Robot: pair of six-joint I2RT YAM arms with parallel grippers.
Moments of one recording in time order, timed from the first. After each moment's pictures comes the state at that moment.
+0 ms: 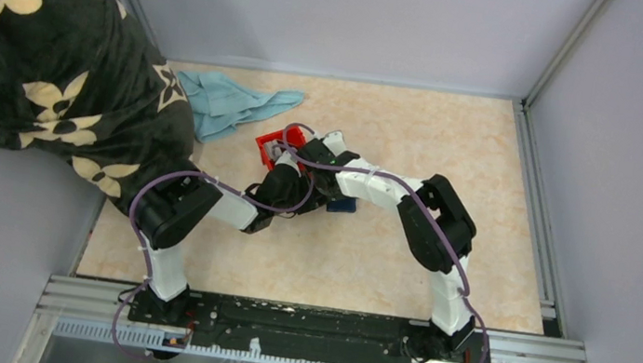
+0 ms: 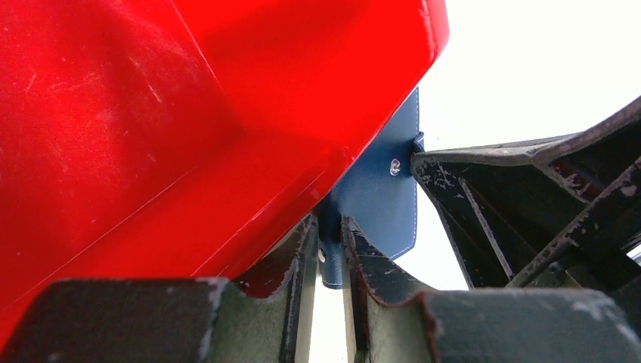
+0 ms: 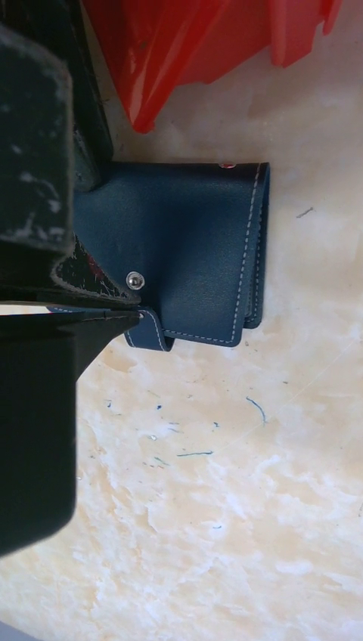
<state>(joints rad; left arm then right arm) -0.70 1.85 0.66 0.66 -0.01 -0.97 0.83 2.03 1.47 -0.66 0.64 0.38</state>
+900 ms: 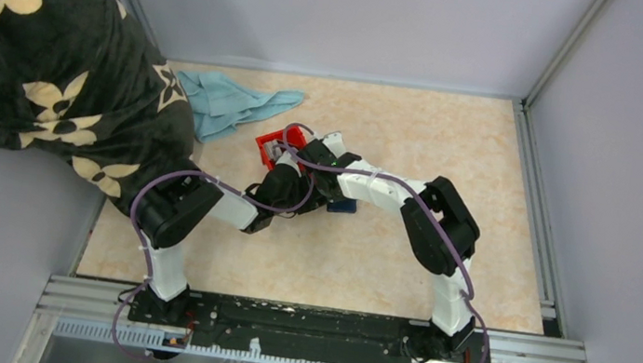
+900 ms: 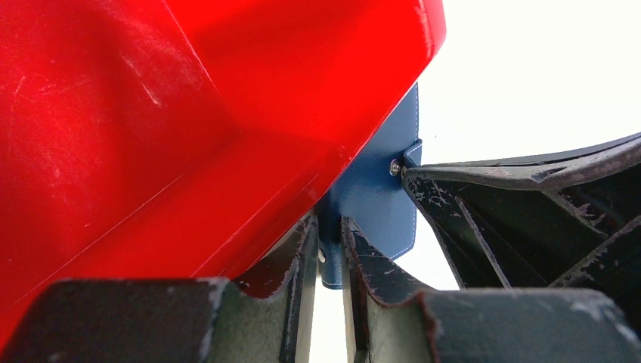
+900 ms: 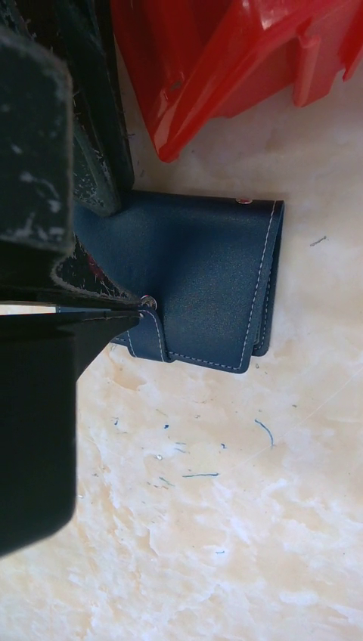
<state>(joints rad) -0.70 1.85 0.66 0.67 0.01 -0.97 0.84 1.99 1.43 -0.64 0.58 0.39</state>
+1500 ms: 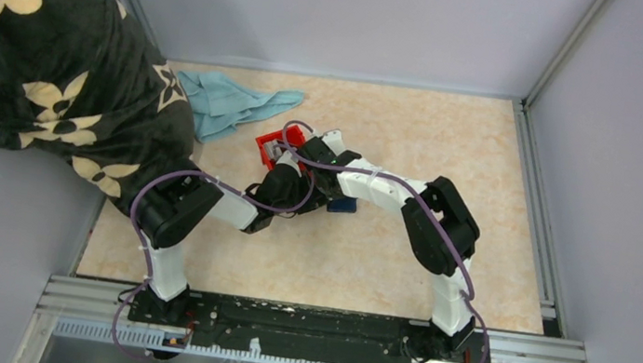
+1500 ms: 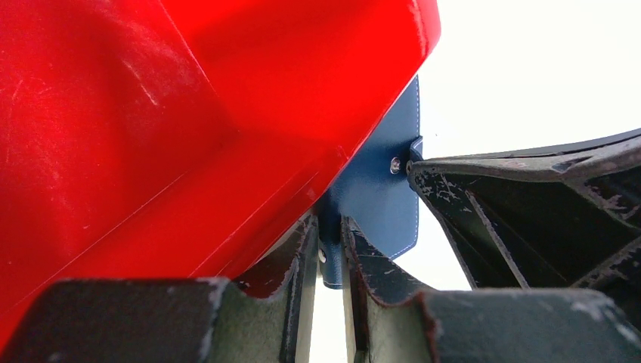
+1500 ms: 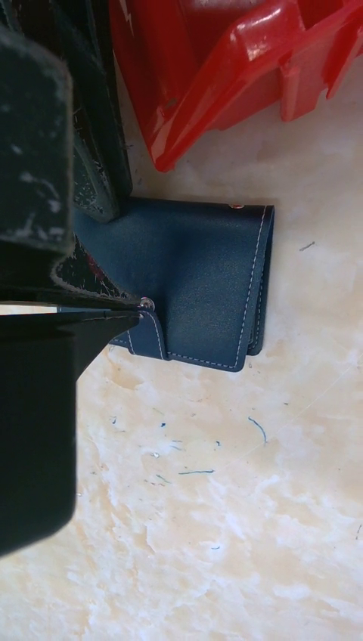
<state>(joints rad) -0.70 1.85 0.66 0.67 0.01 -0.96 0.84 1.99 1.45 -0.64 0.58 0.39</state>
